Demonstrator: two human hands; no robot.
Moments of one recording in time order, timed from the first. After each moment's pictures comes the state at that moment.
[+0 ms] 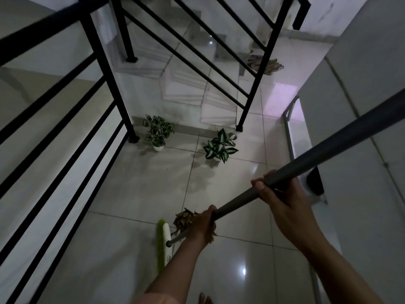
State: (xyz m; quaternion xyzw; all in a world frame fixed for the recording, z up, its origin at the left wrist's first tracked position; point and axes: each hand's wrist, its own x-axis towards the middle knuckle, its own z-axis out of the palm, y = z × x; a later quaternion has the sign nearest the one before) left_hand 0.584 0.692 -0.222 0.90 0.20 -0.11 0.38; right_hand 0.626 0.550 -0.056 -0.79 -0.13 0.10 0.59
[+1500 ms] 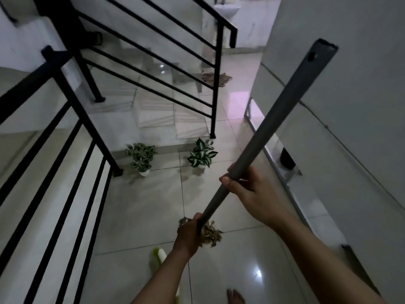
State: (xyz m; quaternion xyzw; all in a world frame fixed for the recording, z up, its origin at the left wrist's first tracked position) left_hand 0.475 0.755 -0.170 0.92 0.07 -0.15 0.35; right_hand 0.499 0.603 -0.014 -0.78 -0.13 0.05 0.61
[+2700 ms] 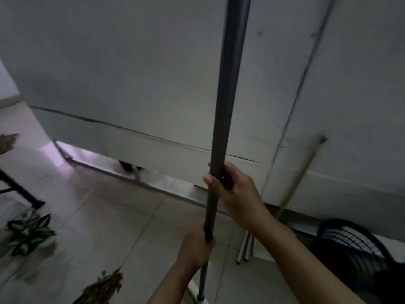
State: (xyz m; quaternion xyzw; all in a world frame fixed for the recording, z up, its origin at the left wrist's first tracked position) left_hand 0.237 0.479 -0.123 0.81 -0.39 -0.30 0.31; right_hand 0.151 0.401 0.025 -0.77 0.23 -0.32 0.50
